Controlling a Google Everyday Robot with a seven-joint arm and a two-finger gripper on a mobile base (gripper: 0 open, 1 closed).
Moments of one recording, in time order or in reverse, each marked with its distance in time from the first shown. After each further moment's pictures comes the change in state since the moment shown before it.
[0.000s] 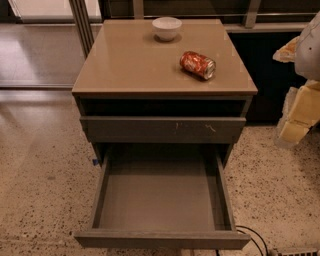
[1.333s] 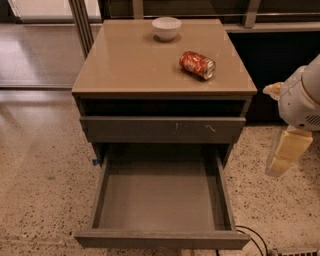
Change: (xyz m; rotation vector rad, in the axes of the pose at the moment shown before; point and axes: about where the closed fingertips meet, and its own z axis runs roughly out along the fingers) arm 0.029 0.013 0.080 0.019 0.024 -0.062
